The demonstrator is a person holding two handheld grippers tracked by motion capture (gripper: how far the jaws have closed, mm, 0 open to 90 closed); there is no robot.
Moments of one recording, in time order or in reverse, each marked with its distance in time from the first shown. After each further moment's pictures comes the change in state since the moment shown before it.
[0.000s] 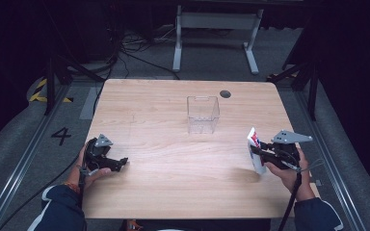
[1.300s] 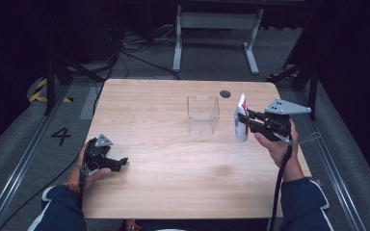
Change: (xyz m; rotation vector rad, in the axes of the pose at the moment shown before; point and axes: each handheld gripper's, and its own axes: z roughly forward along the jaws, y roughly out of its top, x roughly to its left) left arm -0.001 0.000 0.000 0.004 -0.004 -0.010; right arm 0.010 0.096 0.001 -0.229 0.039 -0.048
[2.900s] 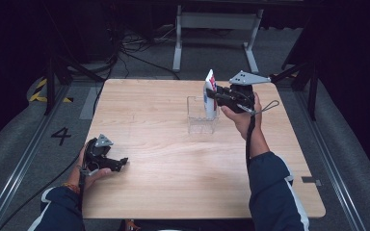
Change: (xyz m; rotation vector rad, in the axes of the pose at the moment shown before) left arm -0.001 0.000 -0.001 0.006 -0.002 -0.002; right arm 0.012 0.059 0.089 -0.063 0.060 -0.001
